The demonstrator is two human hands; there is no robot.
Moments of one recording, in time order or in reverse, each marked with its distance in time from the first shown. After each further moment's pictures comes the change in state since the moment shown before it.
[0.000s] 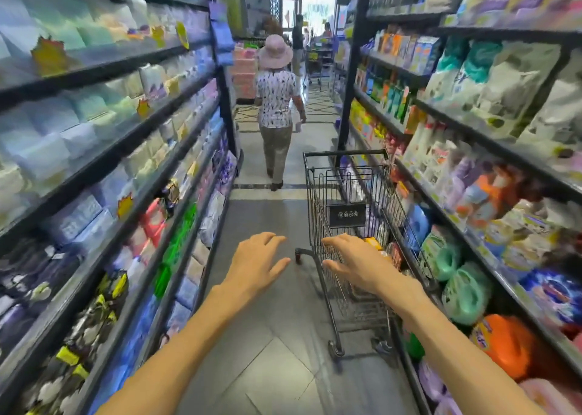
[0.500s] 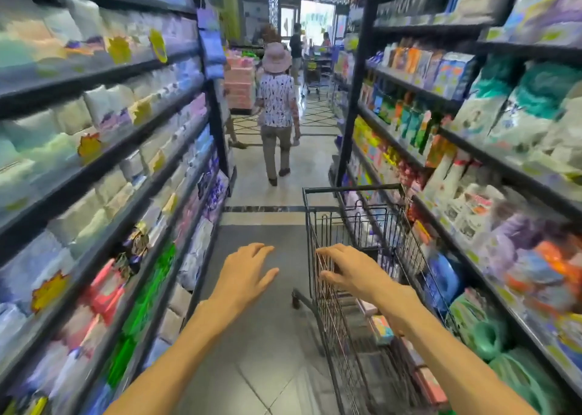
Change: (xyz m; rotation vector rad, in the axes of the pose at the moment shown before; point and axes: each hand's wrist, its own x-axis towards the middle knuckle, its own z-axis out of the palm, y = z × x) left_hand 0.263 -0.131 0.062 -0.018 -0.041 -0.068; right_hand 0.282 0.121 -0.015 -0.017 -0.052 0.007
